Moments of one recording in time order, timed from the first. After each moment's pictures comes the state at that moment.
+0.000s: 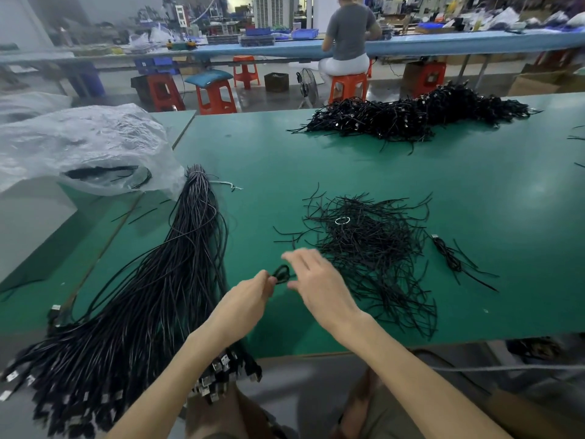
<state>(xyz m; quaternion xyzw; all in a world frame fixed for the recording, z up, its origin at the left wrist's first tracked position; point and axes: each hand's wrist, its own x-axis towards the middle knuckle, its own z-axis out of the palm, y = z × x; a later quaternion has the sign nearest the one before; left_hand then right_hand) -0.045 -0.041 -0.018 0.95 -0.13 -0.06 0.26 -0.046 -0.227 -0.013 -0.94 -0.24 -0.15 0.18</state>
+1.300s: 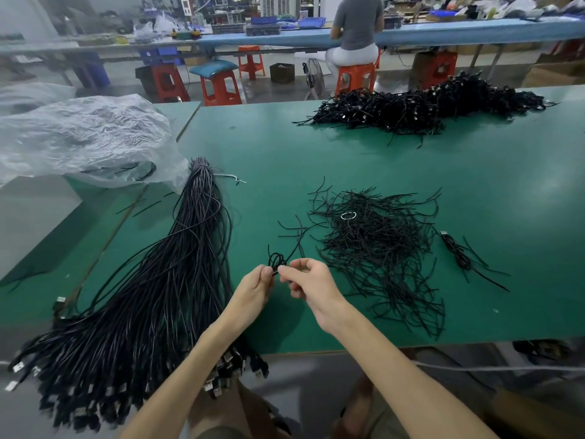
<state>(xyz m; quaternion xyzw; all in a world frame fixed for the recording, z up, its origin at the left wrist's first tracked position) -0.035 -0.048 -0.045 0.83 -0.04 -0.07 0.55 -0.040 -0.201 -0.017 -0.62 0.12 0.13 0.76</state>
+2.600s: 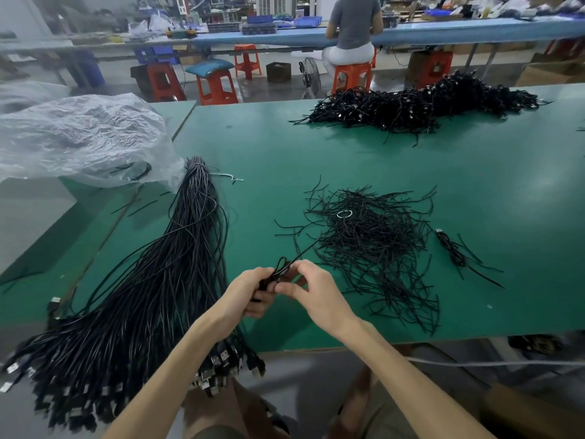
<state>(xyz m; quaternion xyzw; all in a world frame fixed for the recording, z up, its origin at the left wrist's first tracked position) -0.044 -0.044 -0.013 0.69 0.02 -0.27 0.68 -0.056 -0.226 -0.024 -0.83 -0.12 0.03 0.55</state>
